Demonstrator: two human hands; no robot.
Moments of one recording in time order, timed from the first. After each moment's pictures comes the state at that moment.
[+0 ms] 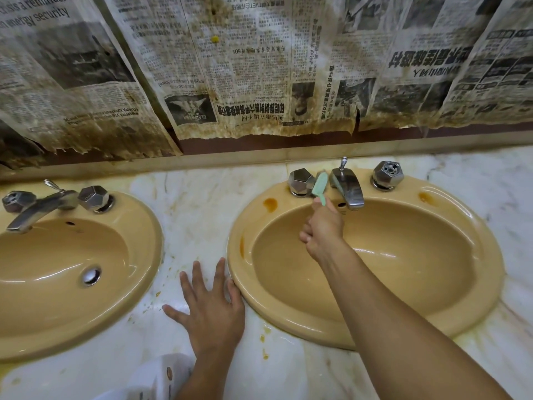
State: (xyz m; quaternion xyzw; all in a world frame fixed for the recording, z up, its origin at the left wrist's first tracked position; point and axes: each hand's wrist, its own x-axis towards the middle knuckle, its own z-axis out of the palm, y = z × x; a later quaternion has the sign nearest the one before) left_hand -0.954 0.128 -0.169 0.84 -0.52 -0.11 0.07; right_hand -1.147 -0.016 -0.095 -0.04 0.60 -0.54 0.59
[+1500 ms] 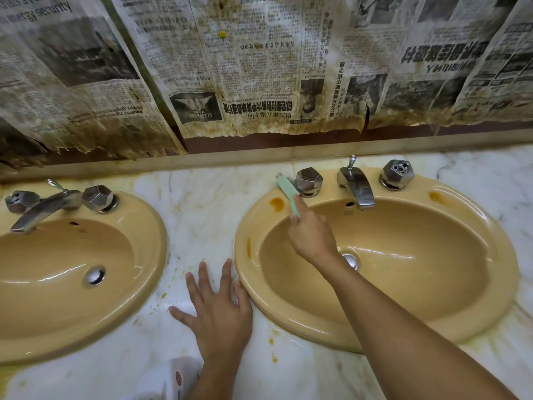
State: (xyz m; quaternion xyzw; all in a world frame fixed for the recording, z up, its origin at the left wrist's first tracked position) left_hand -0.952 0.128 -0.169 0.84 -0.53 -0.09 0.07; right_hand -1.131 -0.005 -0.101 -0.59 0.72 -0.18 0.31
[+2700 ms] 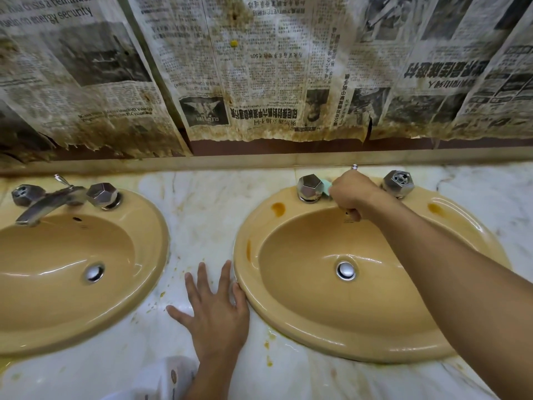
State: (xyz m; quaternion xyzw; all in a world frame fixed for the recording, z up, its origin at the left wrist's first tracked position) left_hand -0.952 0.128 -0.169 0.84 -0.53 -0.09 0.07; right_hand -1.207 -0.077 -0.036 -0.54 0.76 -0.07 0.36
